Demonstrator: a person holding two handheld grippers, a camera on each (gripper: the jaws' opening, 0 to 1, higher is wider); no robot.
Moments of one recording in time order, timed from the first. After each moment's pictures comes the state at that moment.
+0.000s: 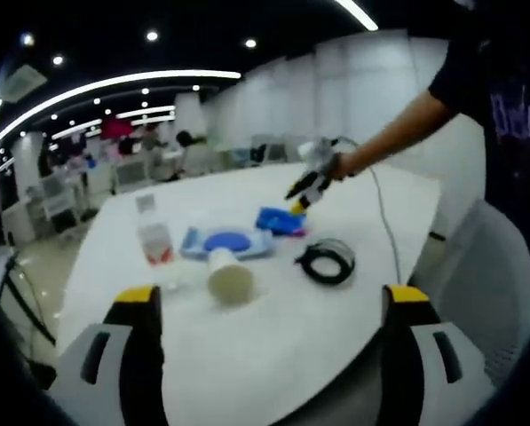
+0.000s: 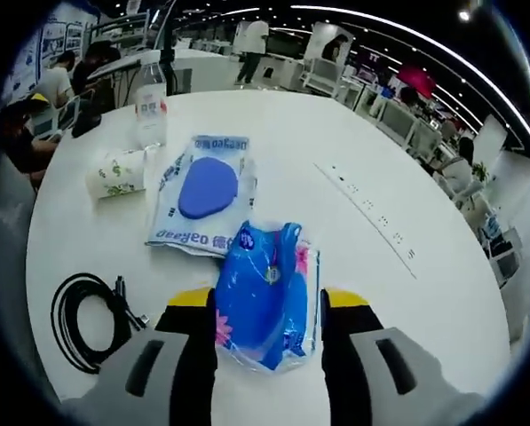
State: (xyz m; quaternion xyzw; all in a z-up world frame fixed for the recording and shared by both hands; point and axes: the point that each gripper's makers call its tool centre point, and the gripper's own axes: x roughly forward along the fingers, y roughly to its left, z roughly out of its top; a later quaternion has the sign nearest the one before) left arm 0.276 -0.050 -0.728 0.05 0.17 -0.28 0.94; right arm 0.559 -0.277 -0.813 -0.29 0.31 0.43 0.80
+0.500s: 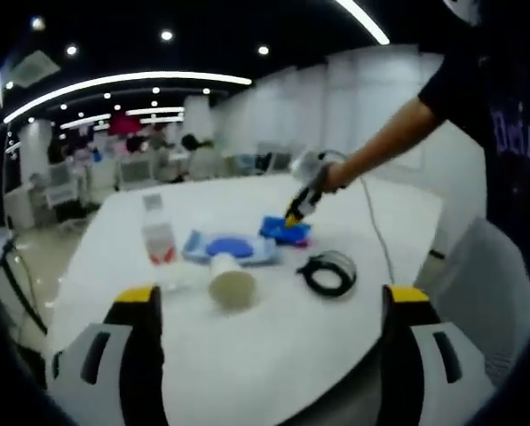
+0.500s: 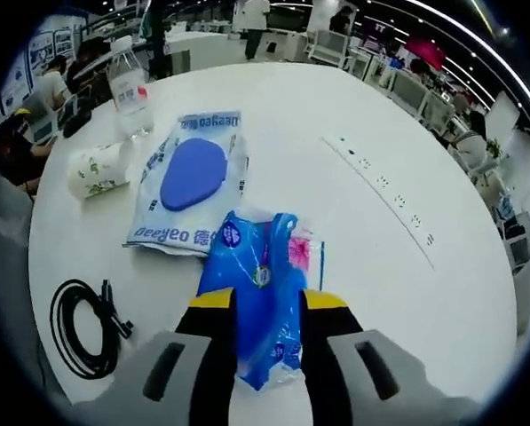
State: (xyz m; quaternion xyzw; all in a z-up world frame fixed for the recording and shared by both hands) left arm 0.281 -0.044 -0.722 0.00 0.15 -0.27 0.95; right arm 0.575 -0.280 -0.849 -0.30 0.38 0.43 0.76
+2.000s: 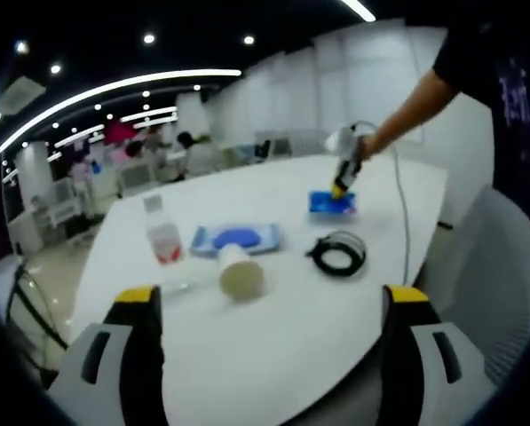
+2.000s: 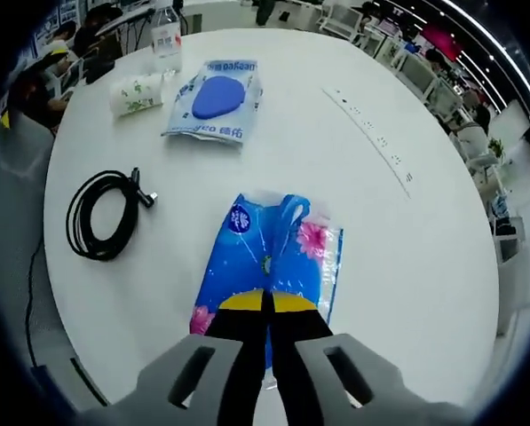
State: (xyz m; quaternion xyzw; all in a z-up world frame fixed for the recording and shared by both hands) left arm 0.280 -0.042 -0.730 0.08 0.17 -0.26 0.95; right arm 0.512 -0.397 -0.836 -0.38 0.43 0.40 0.72
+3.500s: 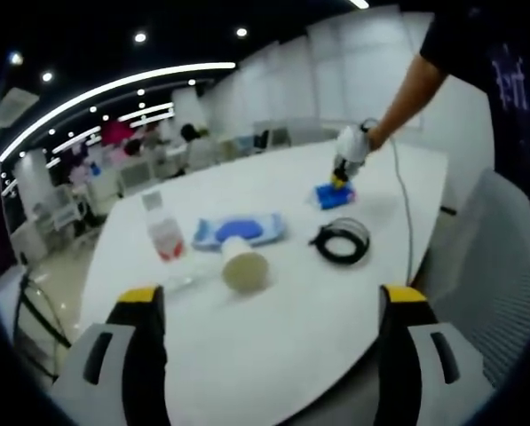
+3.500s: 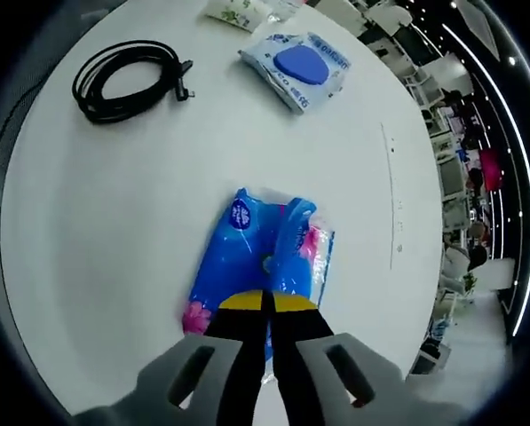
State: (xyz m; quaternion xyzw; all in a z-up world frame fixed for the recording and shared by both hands) left arm 0.279 -0.046 -0.733 0.11 0.19 -0.26 0.94; right arm 0.536 -0.402 -0.846 -0.62 0.26 0.45 0.58
